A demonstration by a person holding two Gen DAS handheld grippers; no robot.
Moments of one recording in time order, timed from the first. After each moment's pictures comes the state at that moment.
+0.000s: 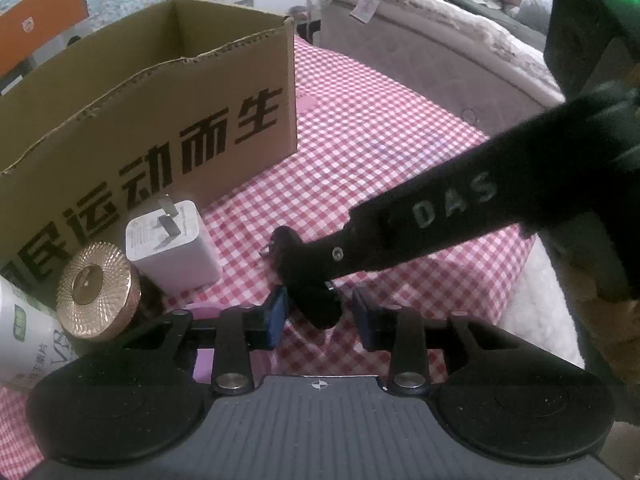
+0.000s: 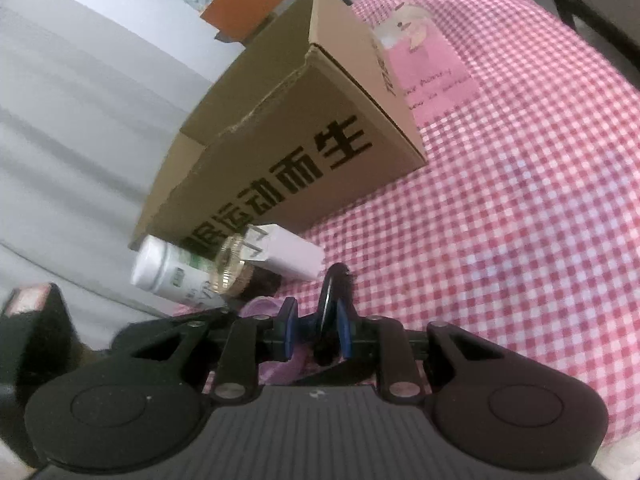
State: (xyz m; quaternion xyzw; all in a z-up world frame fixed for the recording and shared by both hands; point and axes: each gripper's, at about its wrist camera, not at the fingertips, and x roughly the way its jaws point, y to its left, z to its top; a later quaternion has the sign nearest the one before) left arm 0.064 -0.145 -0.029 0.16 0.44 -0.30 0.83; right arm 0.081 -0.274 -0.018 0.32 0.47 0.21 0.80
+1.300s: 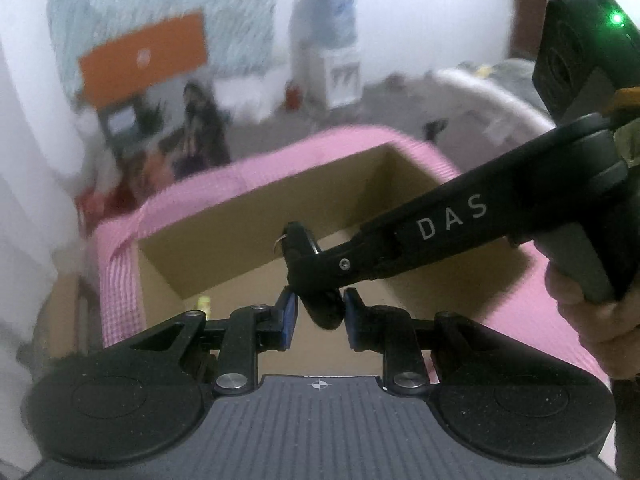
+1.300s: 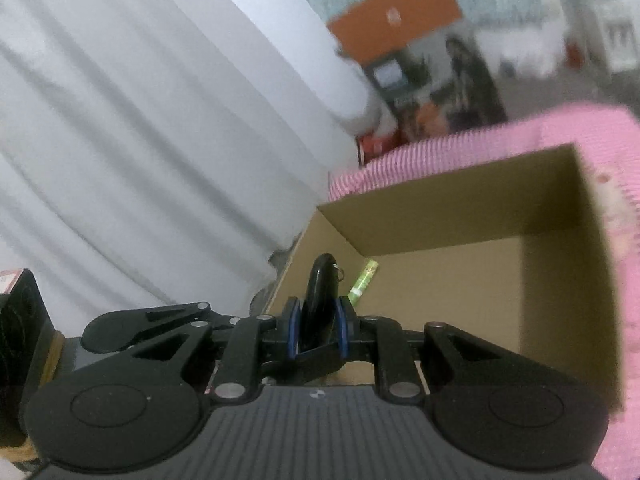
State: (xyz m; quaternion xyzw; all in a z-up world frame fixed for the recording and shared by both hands) left arm 0.196 -0.042 0.094 0.12 0.40 -0.20 0.89; right arm 0.221 -0.190 0.116 0.24 0.42 0.32 0.82
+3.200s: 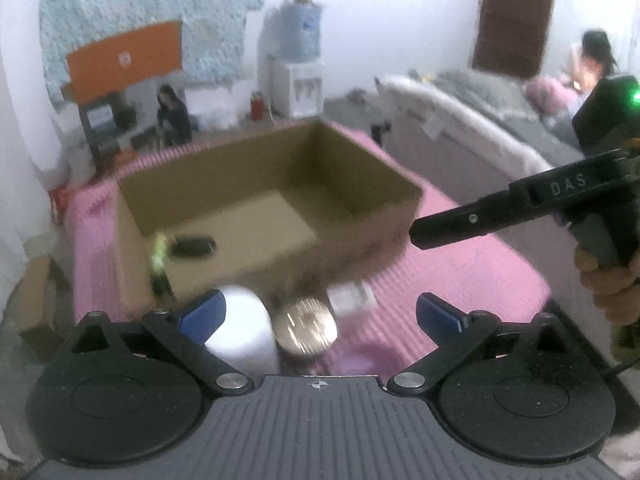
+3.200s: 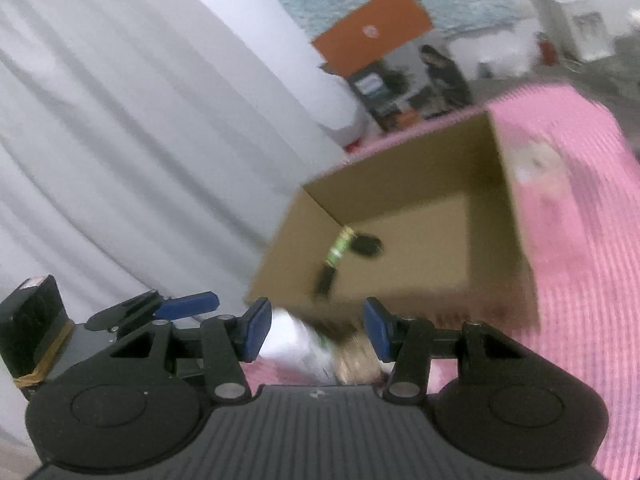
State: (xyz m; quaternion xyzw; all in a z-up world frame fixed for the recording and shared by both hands) left arm 0.074 -0.022 0.080 0.09 0.37 -0.26 0.89; right arm 0.082 -0.263 0.104 0.26 0.38 0.29 0.84
